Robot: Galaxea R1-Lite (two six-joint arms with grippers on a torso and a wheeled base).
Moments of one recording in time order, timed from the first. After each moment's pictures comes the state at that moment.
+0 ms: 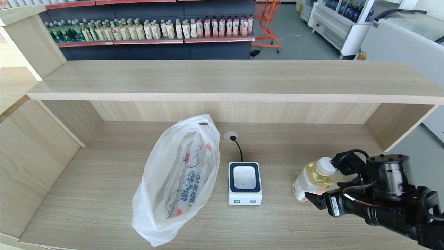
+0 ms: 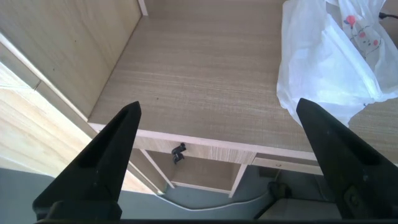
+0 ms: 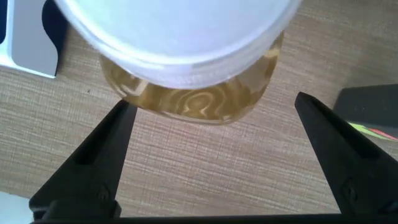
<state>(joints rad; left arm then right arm) 0.00 0.00 0.00 0.05 0.13 0.01 0.35 1.68 -0.39 -0.71 -0.14 -0.04</state>
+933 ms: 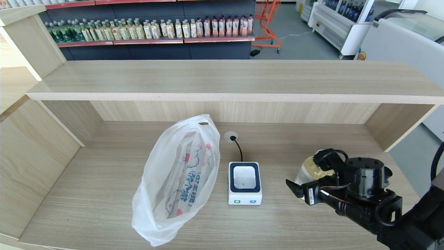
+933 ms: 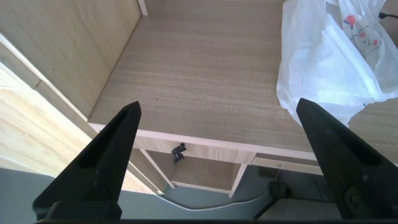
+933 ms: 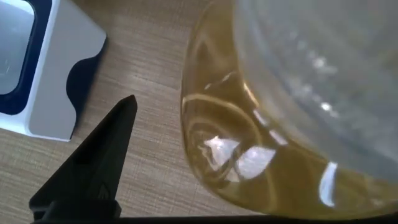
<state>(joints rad) 0.00 0.00 0.00 0.05 0.13 0.01 0.39 1.94 -0.37 -1.19 -0.14 -0.05</state>
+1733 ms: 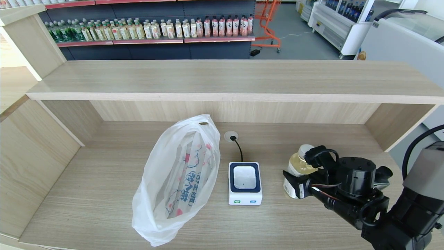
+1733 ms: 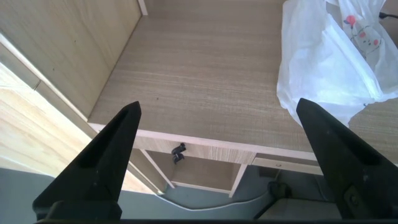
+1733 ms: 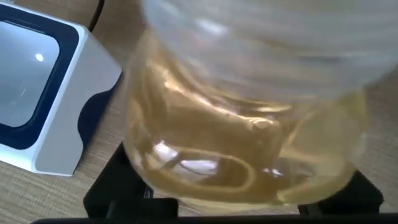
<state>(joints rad) 0.00 0.00 0.00 0.05 0.13 0.01 0.42 2.03 -0.39 -1.38 -0.14 -0.12</state>
